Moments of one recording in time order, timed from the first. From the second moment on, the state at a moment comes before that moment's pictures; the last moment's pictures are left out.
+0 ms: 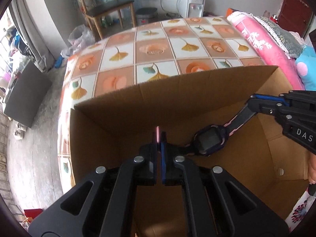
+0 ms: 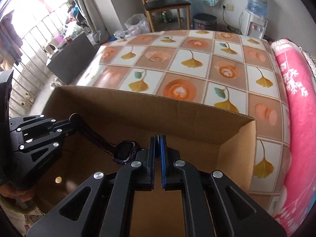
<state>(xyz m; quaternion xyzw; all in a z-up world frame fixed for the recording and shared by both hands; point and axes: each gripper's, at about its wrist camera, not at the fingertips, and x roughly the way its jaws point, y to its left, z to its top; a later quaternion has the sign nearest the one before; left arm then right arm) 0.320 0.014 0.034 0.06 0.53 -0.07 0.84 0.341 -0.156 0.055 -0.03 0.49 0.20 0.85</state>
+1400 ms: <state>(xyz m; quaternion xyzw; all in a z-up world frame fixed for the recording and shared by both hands) 0.088 0.086 -0.042 -0.01 0.50 0.02 0.87 0.089 -0.168 -0.044 -0.07 0.48 0.11 0.87</state>
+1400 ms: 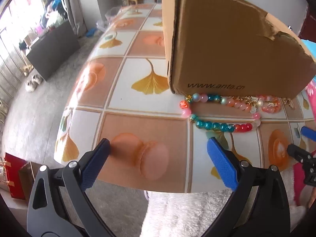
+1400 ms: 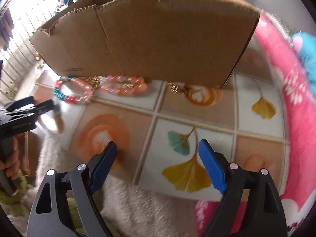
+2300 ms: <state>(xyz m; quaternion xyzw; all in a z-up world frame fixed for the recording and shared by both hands) 0.080 0.086 -0.045 0.00 0.48 0.01 0.88 0.079 -0.167 -0.013 -0.01 0.48 0.21 0.85</state>
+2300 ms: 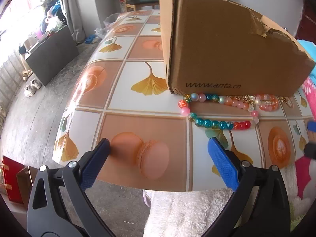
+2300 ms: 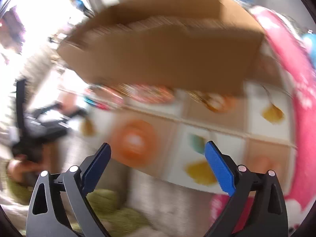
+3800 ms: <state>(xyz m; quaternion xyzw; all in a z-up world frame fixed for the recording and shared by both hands) 0.091 0.076 -0.038 -0.03 0.46 -0.15 0.87 0.115 -0.078 -0.029 0.04 0.51 0.19 0.84</state>
